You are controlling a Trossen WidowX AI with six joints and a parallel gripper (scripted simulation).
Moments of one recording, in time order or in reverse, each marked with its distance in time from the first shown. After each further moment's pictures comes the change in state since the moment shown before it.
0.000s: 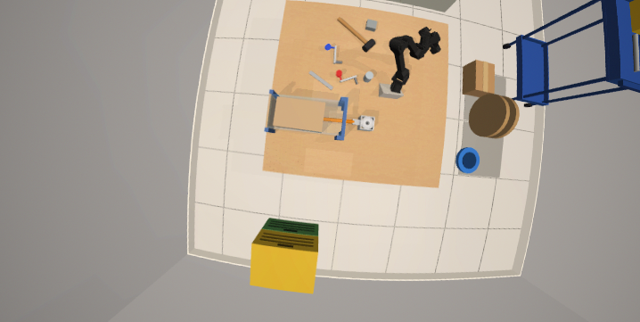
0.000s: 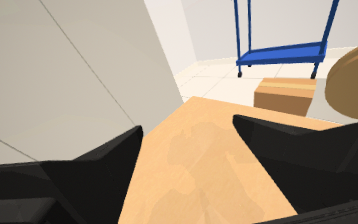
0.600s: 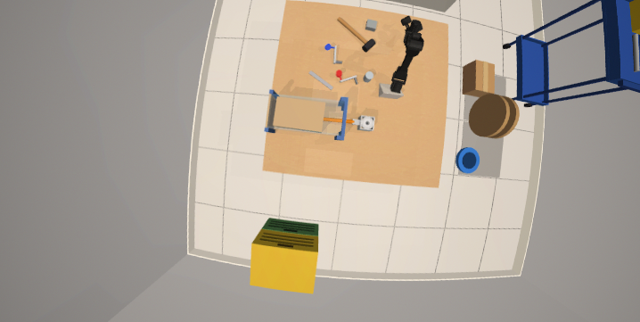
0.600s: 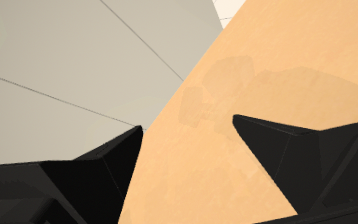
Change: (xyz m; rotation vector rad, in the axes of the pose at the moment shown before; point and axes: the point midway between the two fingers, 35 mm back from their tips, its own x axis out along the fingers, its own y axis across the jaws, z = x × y) arm 0.019 0.143 -0.105 0.291 0.421 0.229
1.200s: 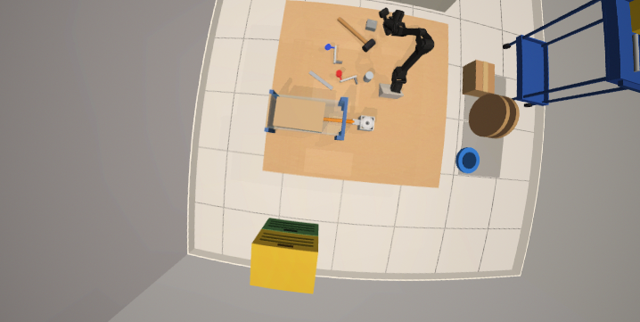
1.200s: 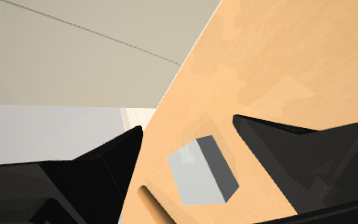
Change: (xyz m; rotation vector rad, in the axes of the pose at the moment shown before) arm -0.006 0.139 -0.131 0.157 0.461 0.201
